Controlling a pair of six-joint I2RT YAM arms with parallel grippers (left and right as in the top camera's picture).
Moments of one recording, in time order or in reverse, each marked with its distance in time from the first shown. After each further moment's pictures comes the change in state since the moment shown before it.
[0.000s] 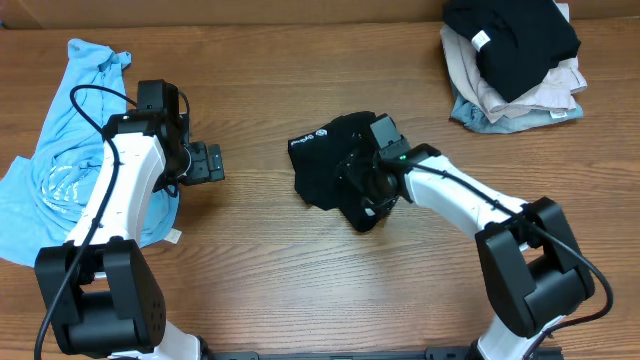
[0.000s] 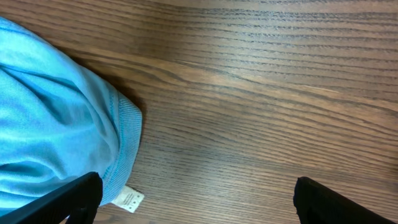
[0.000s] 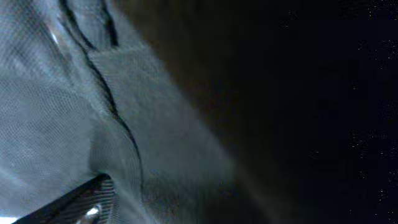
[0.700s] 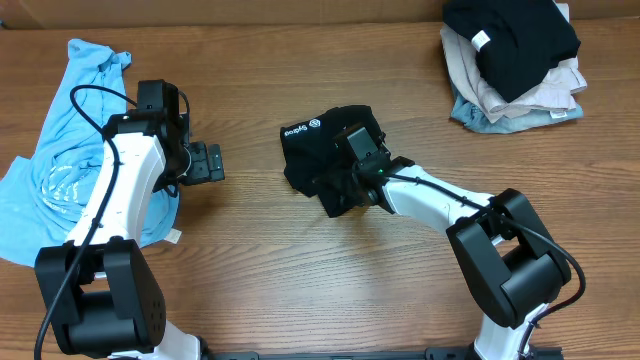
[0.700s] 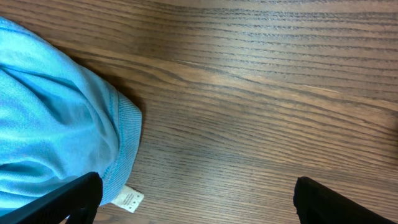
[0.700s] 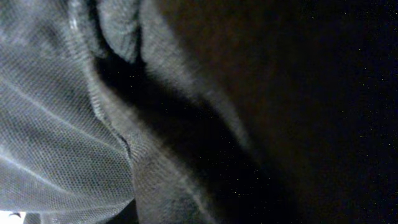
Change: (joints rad) left arm 0.000 0.000 0.000 0.000 0.000 0.000; right arm 0.084 0.086 -0.017 0.246 0.109 0.064
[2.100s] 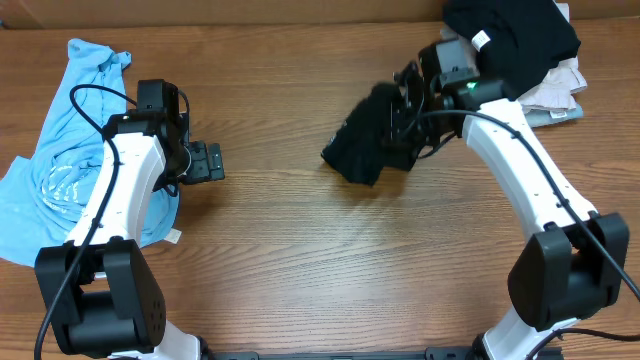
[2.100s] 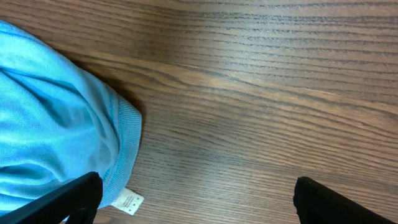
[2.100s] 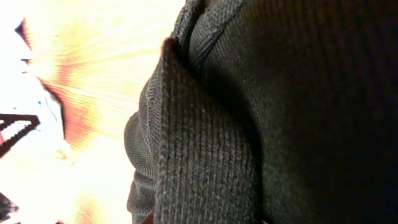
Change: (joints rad) left arm 0.000 0.000 0.000 0.008 0.000 0.000; right arm -0.327 -0.109 0.512 -0.768 -0.351 -1.008
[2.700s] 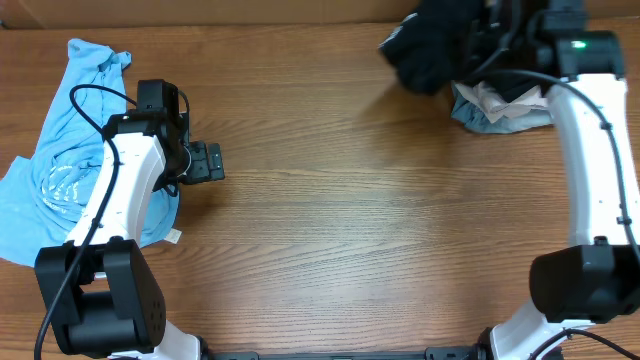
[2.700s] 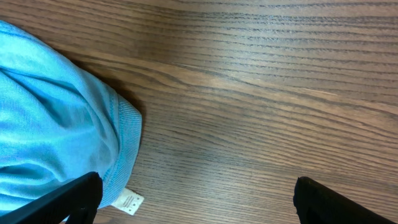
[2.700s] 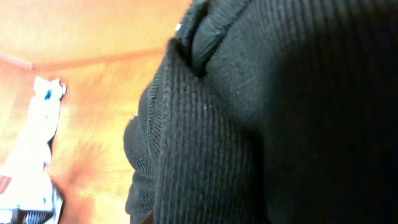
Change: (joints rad) left arm 0.000 0.000 0.000 0.000 0.000 0.000; right arm -0.296 -0.002 0.322 0.068 -0.009 -0.105
